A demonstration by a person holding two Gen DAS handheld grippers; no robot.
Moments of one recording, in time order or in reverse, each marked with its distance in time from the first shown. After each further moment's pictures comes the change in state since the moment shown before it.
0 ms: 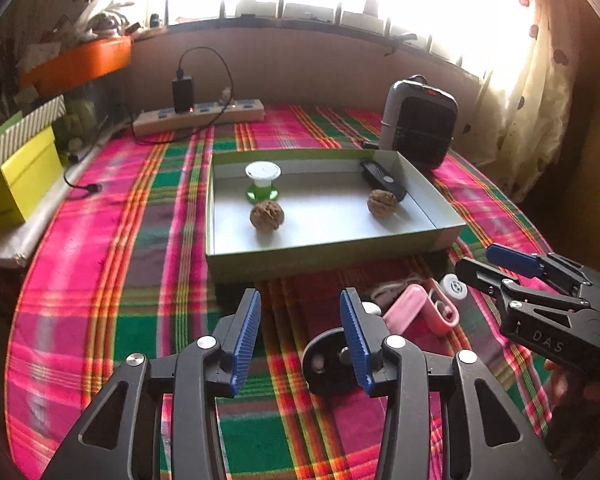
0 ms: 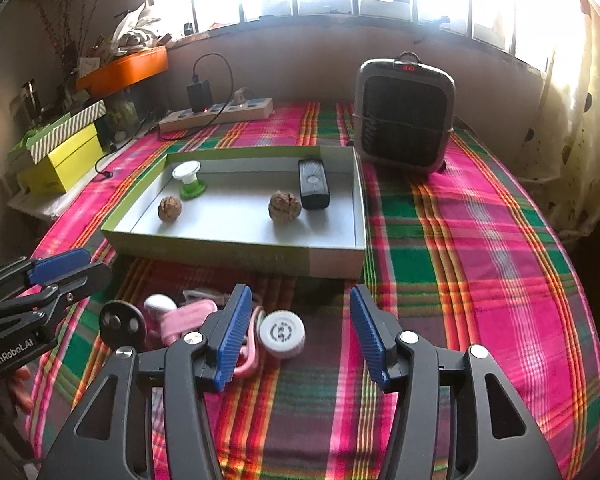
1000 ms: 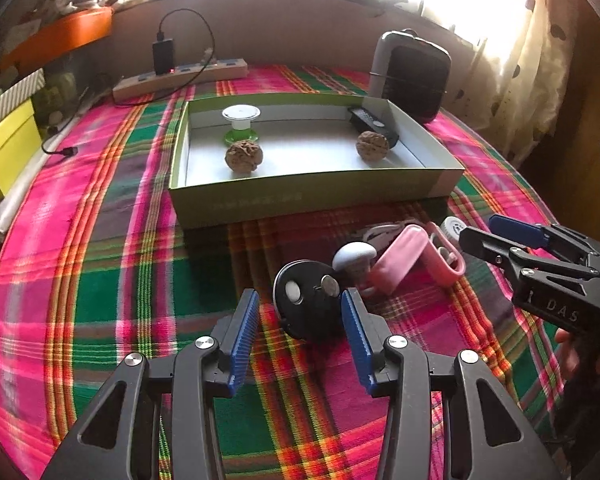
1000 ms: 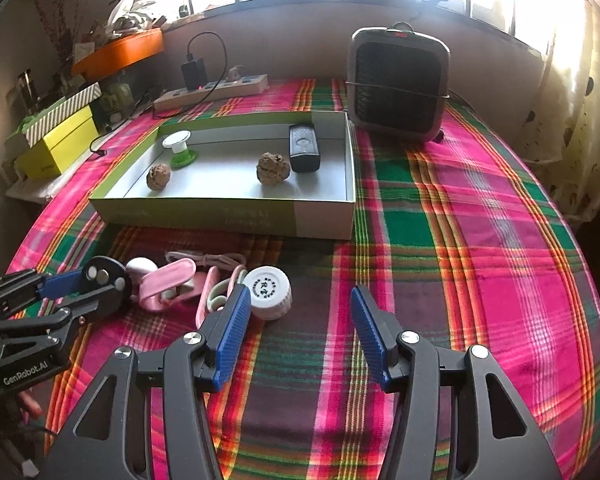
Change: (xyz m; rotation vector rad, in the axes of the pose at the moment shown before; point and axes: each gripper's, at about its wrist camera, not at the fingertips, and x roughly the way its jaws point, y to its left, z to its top) left arm 0.023 -0.008 -0.025 0.022 0.112 -0.025; right arm 0.007 -0.010 -0.017 -0.001 0.057 -0.004
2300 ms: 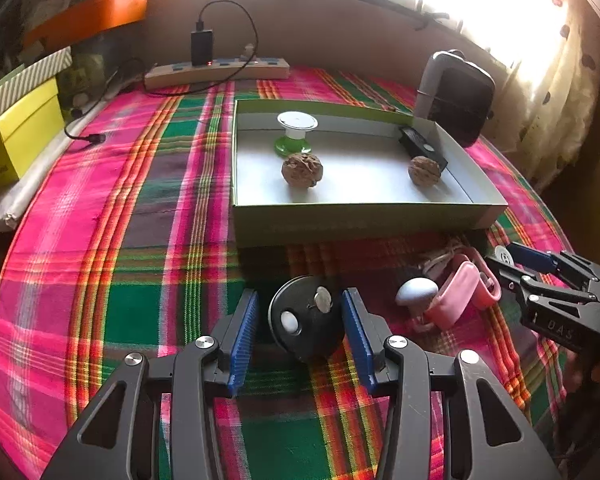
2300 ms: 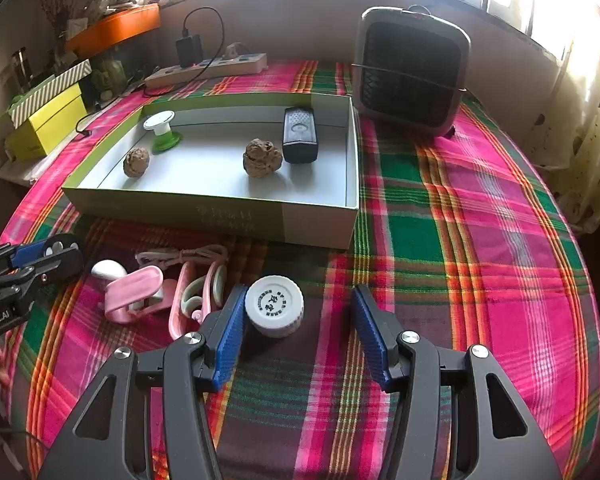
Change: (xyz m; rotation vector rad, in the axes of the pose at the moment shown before) left arm 0.007 0.034 0.014 -0.089 -0.006 0.043; right arm 0.029 -0.003 0.013 -0.048 0.067 -0.019
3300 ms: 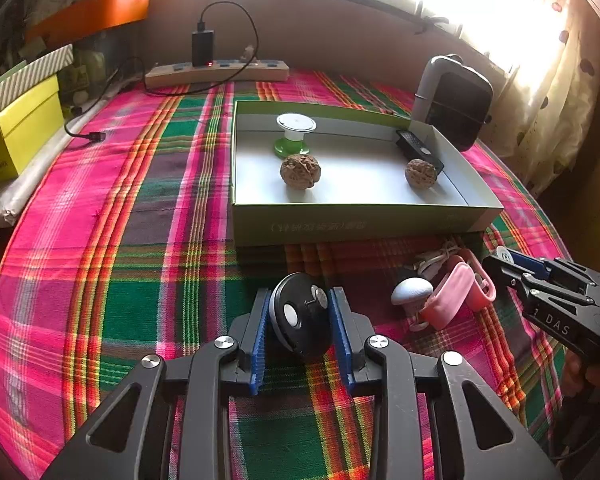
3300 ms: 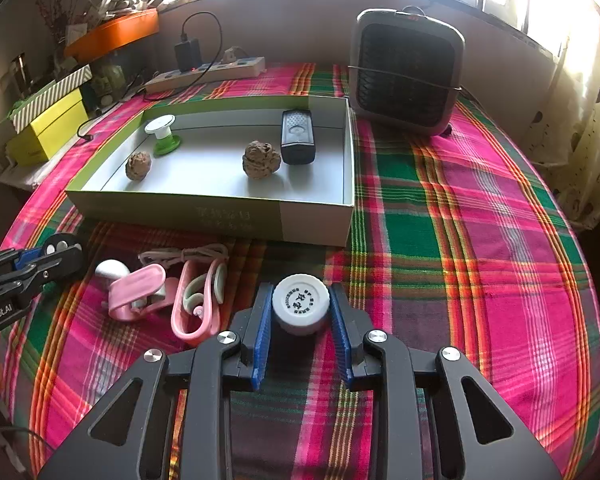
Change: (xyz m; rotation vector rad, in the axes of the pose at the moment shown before) left arm -0.003 0.003 -0.002 -0.012 -0.003 -0.017; right arm -0.004 -0.003 -0.003 0.012 -0.011 0.007
